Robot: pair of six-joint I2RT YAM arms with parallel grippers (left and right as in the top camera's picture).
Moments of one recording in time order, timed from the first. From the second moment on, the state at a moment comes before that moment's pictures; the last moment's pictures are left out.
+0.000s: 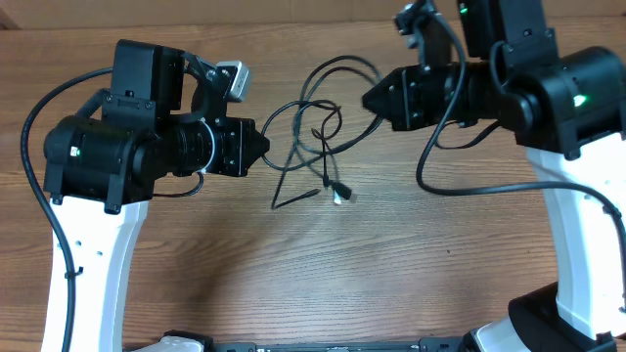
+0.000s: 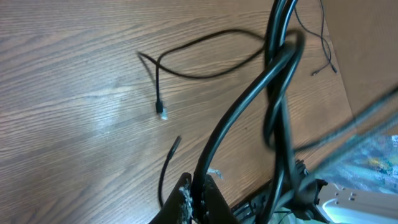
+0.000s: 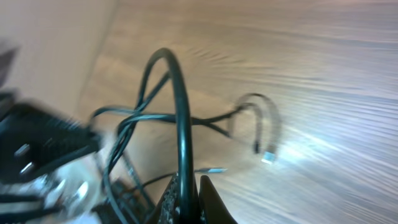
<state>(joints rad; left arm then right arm) -0.21 1.43 1.85 -1.42 0.51 -0.15 0.35 1.70 2.33 -1.51 -0.46 0.22</state>
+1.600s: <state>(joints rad) 0.22 1.43 1.85 -1.49 0.52 -0.15 -0.23 1.70 2.33 -1.40 -0.06 0.39</state>
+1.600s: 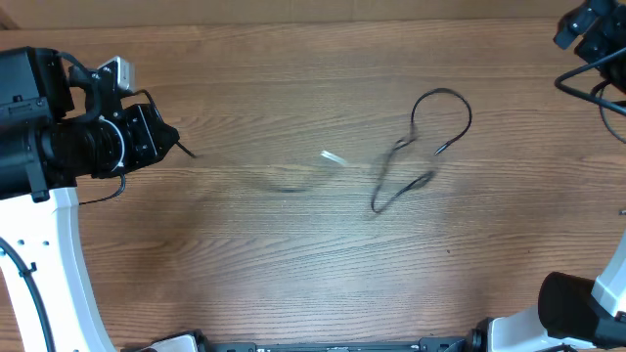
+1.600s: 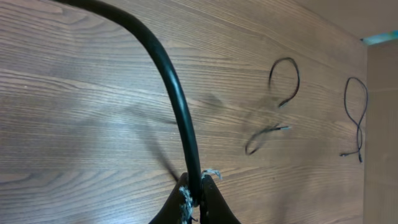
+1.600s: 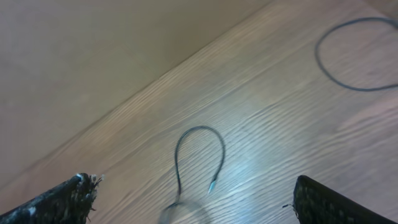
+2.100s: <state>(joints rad) 0.17 1.43 1.85 -1.50 0.88 -0.10 0.01 1.73 2.30 -1.59 -0.64 -0.24</state>
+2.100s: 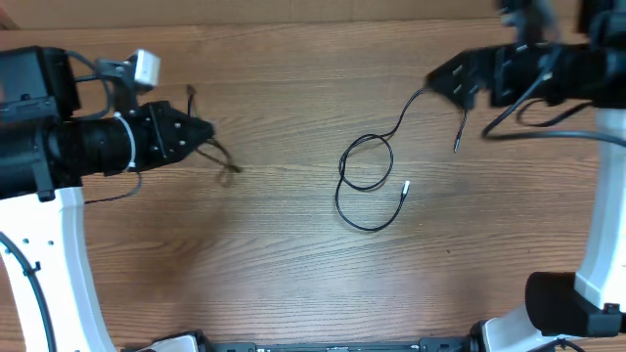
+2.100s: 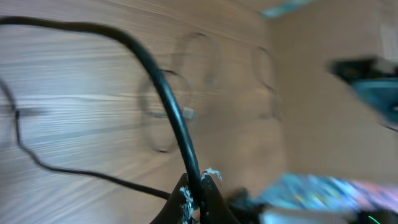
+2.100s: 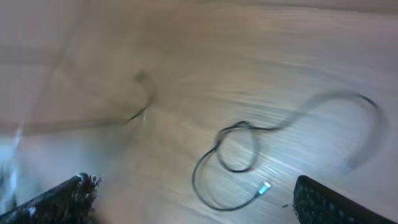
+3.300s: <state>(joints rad) -0.10 1.44 2.01 -1.12 0.92 -0.78 0.41 1.80 2.30 -1.45 -1.12 -0.87</state>
